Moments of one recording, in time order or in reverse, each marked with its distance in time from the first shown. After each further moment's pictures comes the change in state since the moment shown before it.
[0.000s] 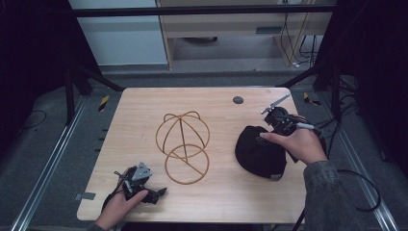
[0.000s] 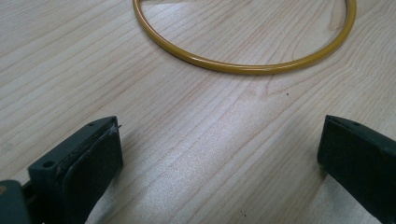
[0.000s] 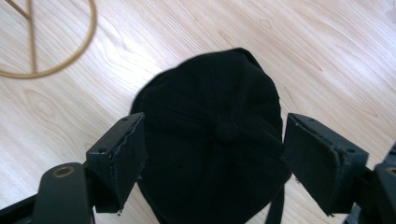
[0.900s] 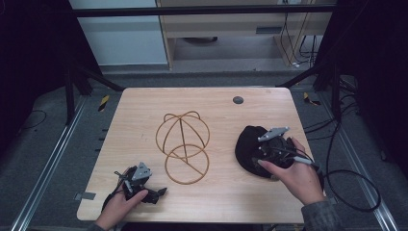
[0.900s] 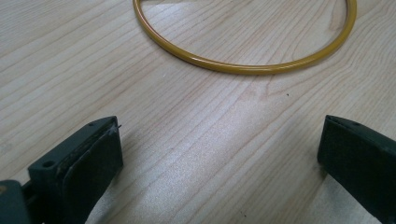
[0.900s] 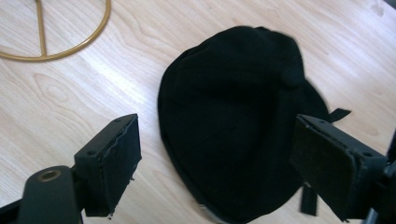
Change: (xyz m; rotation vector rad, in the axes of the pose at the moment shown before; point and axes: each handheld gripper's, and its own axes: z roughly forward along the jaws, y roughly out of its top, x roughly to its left) left arm 0.000 0.000 0.000 0.003 -0.002 0.001; right arm 0.061 -0.051 0.000 -0.102 -0.114 0.008
